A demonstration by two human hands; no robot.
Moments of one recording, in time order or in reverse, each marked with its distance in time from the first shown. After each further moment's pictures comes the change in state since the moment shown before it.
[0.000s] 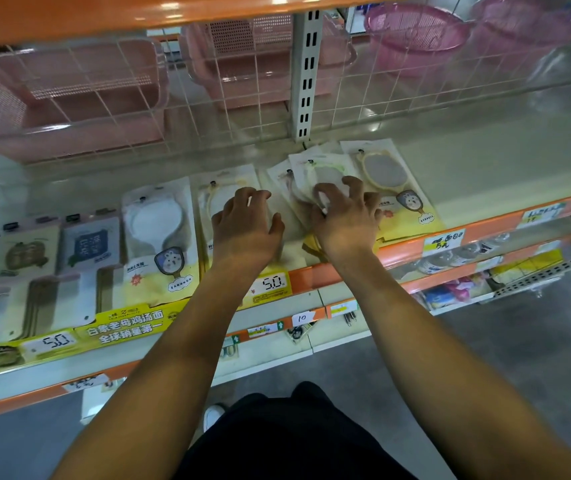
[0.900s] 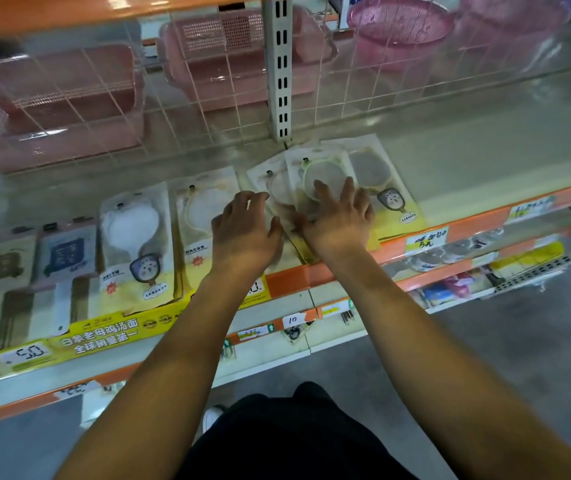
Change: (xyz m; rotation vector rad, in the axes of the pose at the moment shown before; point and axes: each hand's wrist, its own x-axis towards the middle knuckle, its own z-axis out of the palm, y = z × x) left_hand 0.003 0.031 0.018 0.041 -0.033 0.007; right_hand 0.015 0.031 0.002 -0.055 -0.154 0.013
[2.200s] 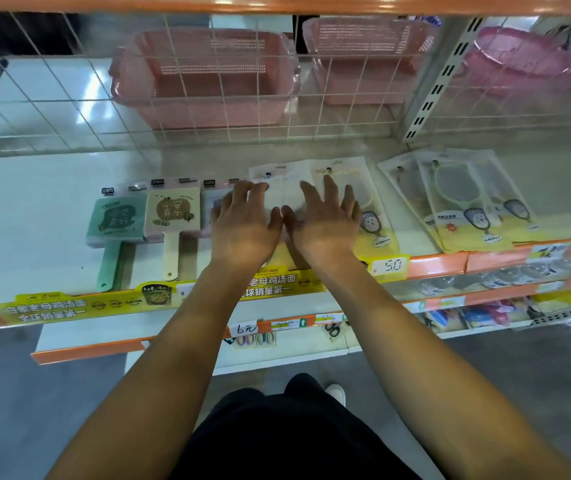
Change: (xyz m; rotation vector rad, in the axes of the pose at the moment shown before) left_hand -0.066 -0.210 -0.093 -0.057 0.166 -0.081; right_hand -0.097 -0.229 0.069 -0.032 0.022 -0.198
